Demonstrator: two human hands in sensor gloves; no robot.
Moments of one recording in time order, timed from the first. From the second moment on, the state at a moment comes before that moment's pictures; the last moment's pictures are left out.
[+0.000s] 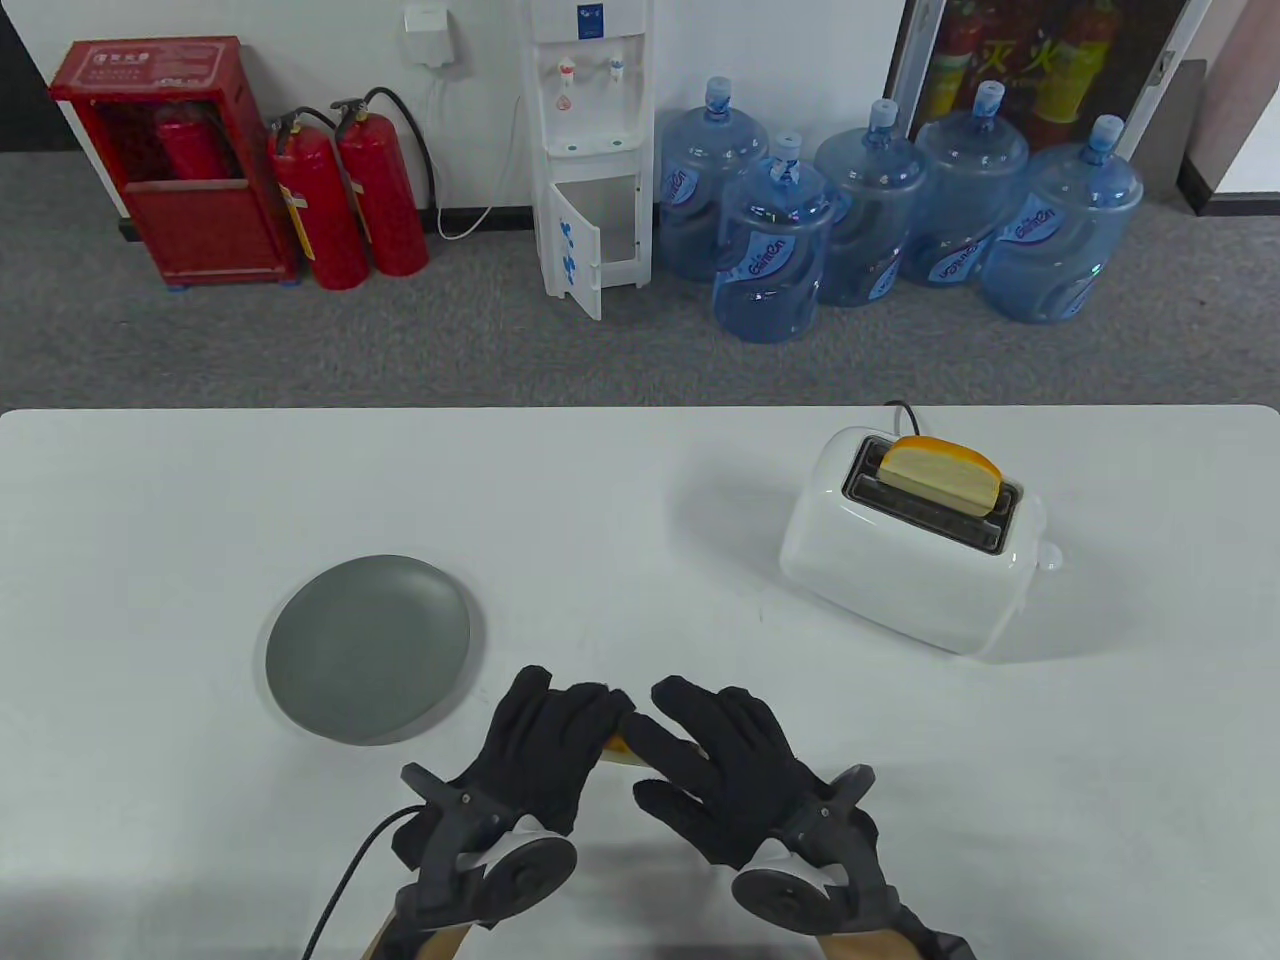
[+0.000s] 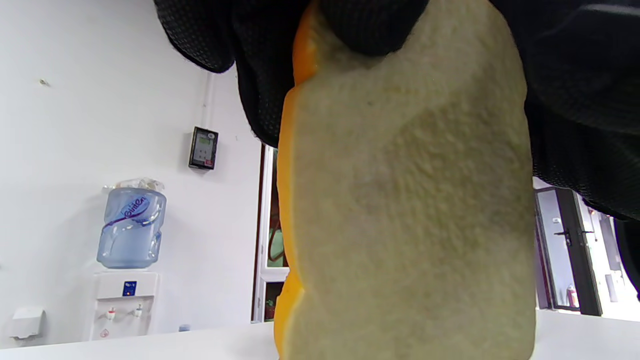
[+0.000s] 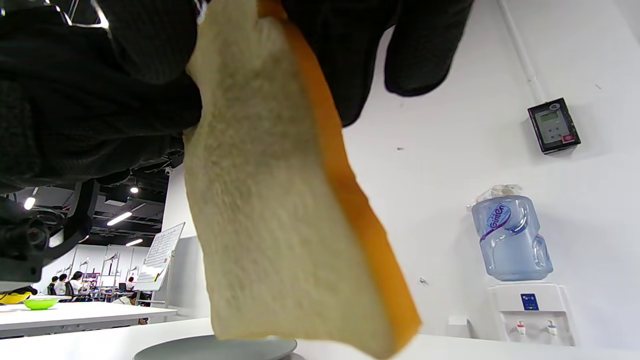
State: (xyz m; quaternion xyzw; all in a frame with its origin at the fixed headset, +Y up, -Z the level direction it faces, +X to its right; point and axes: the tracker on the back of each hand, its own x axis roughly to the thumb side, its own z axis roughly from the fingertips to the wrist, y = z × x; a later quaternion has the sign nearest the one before) left_hand -0.129 -0.652 -0.202 0.25 -0.27 0.08 0.93; right_hand 0.083 -0.681 -0.199 0.32 -0.29 0.89 0.15
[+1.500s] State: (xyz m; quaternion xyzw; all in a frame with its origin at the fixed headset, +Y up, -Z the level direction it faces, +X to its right) left_hand -0.141 -0.652 -0.203 0.22 -0.28 0.09 0.93; right_hand 0.076 -0.678 -0.191 0.32 -0.36 0.87 0.13
